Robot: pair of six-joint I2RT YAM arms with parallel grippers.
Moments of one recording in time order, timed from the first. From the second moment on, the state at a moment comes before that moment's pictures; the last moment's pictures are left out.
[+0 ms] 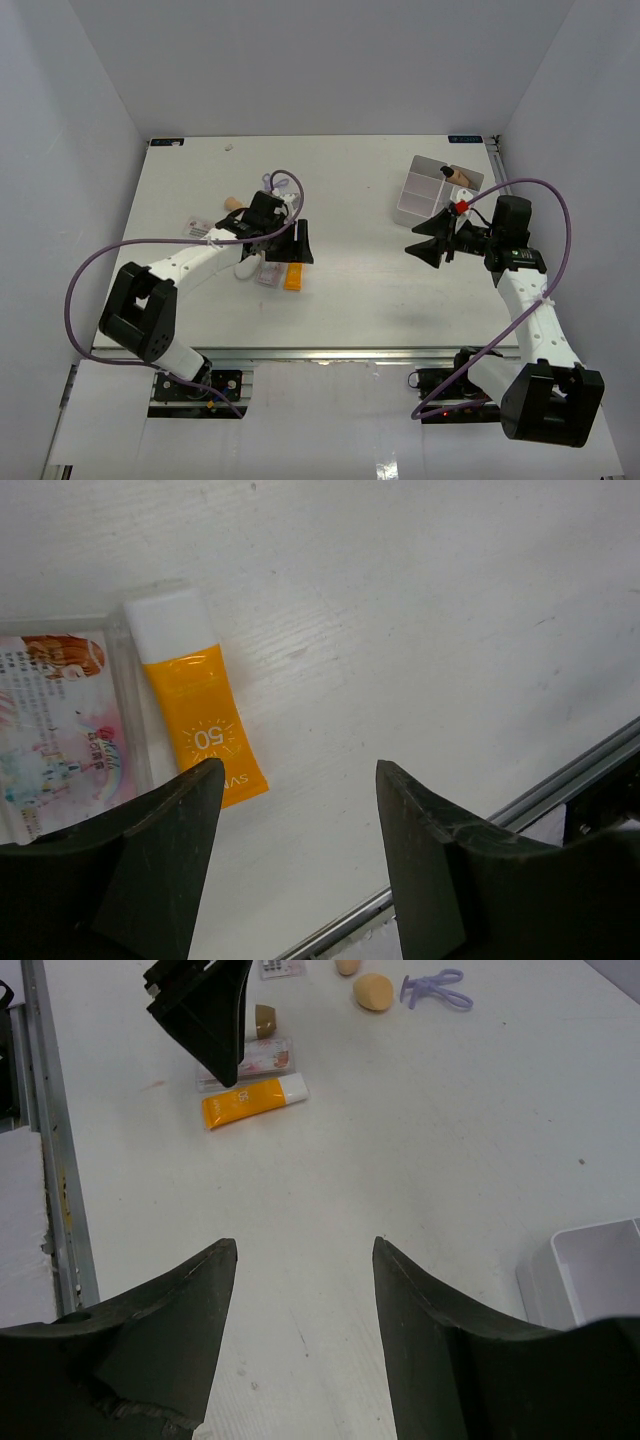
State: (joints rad) left arm -0.54 1.53 1.01 -0.40 0.25 -0.41; right arm -0.07 1.03 0.77 -0.32 -1.22 -0.53
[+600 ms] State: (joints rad) left arm -0.65 1.67 1.01 -0.40 -0.08 -0.43; right arm -0.09 1.04 0.77 -0.32 -1.23 -0.53
